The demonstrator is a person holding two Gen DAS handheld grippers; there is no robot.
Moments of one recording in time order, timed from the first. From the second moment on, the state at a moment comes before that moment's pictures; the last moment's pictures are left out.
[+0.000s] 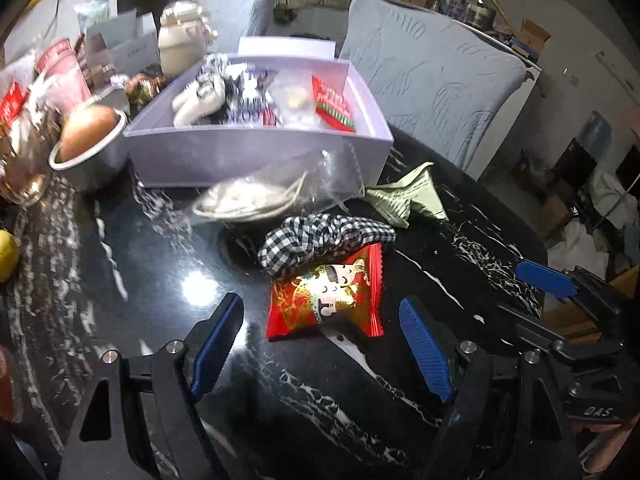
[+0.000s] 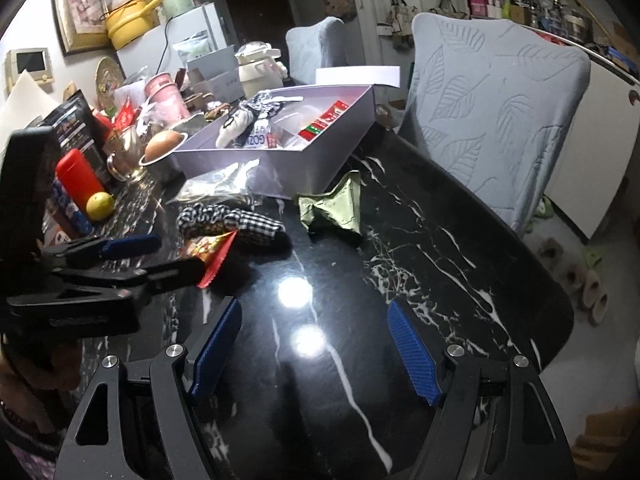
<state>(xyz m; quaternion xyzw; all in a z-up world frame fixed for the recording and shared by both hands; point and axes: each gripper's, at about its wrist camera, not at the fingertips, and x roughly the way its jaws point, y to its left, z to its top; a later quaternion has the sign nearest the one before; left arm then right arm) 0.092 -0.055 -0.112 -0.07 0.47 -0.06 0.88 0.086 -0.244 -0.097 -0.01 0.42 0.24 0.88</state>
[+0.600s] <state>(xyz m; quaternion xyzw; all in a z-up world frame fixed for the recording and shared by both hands) 0.095 -0.033 -0.119 -0.08 0.46 -0.04 0.88 0.114 -0.221 -0.096 -0.05 0.42 0.28 0.86</state>
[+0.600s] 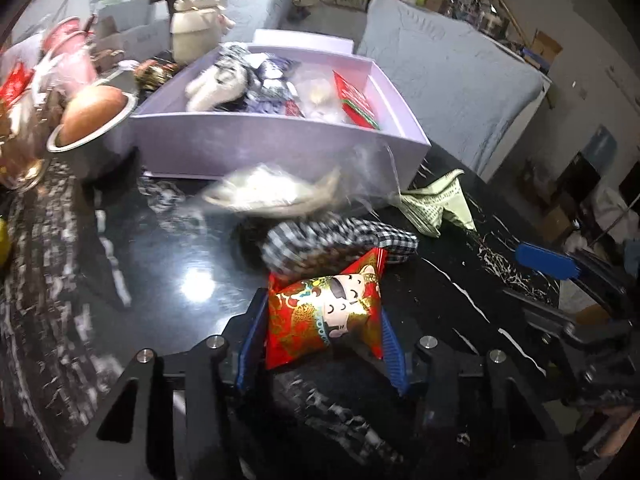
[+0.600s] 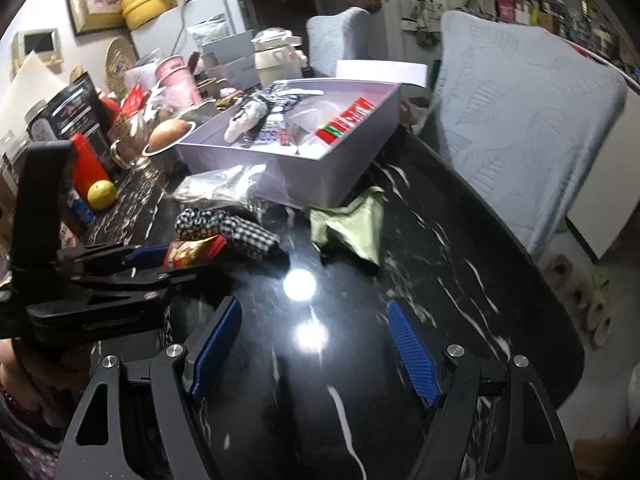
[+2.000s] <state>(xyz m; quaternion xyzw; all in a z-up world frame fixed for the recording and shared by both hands) 0.044 0.027 -0.108 -0.13 0.44 0.00 0.89 0.100 -0.159 -0.112 -0.10 0.45 0.33 0.82</state>
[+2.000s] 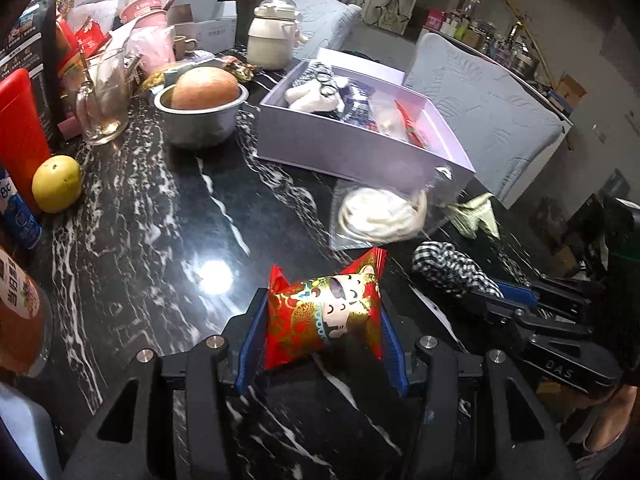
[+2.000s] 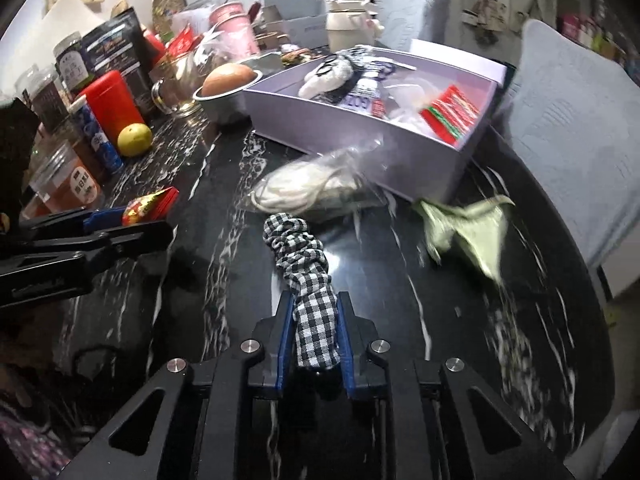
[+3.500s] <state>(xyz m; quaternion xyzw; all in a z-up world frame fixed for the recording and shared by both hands) 0.009 -0.030 -0.067 -0.09 0.40 -0.06 0.91 0.024 -0.212 -0.078 -0.03 0.41 0.31 0.86</state>
